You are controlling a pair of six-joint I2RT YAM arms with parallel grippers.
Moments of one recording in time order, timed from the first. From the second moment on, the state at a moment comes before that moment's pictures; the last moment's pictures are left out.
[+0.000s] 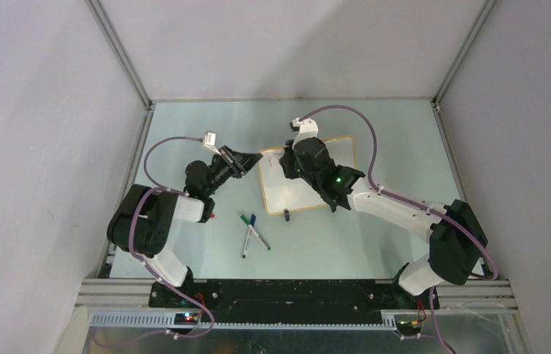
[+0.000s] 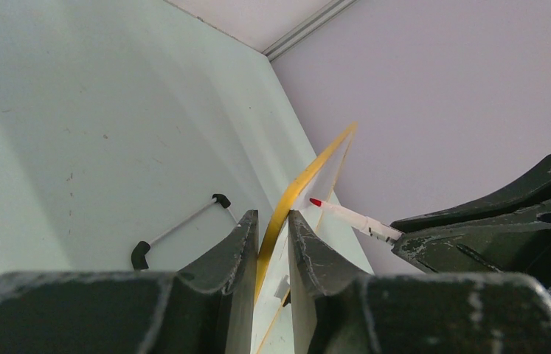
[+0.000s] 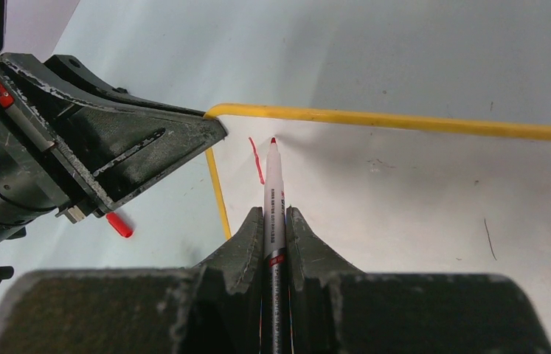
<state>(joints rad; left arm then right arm) -0.26 1.66 0.50 1.23 0.47 -0.97 0.86 1.52 1.16 -0.05 0.32 0.42</state>
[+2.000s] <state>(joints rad) -0.26 1.64 0.50 1.21 0.46 -0.95 0.86 1.56 1.20 -0.12 0.26 0.44</state>
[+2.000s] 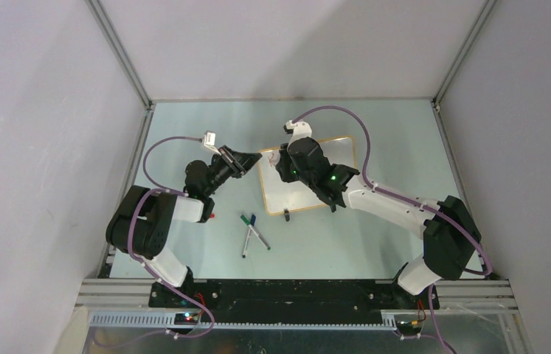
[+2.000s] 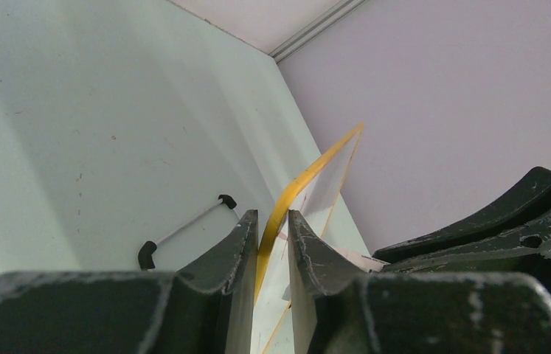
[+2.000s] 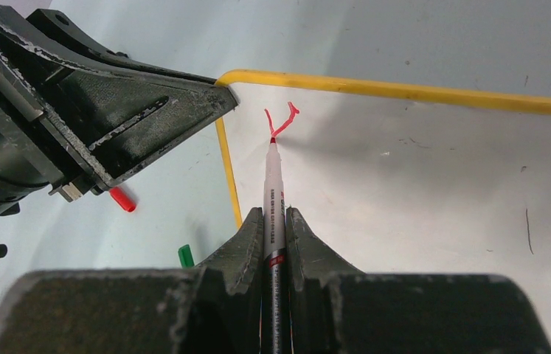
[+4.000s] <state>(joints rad) -0.26 1.62 0.50 1.19 0.45 -0.94 0.88 1.45 1.13 -0.11 0.34 0.43</state>
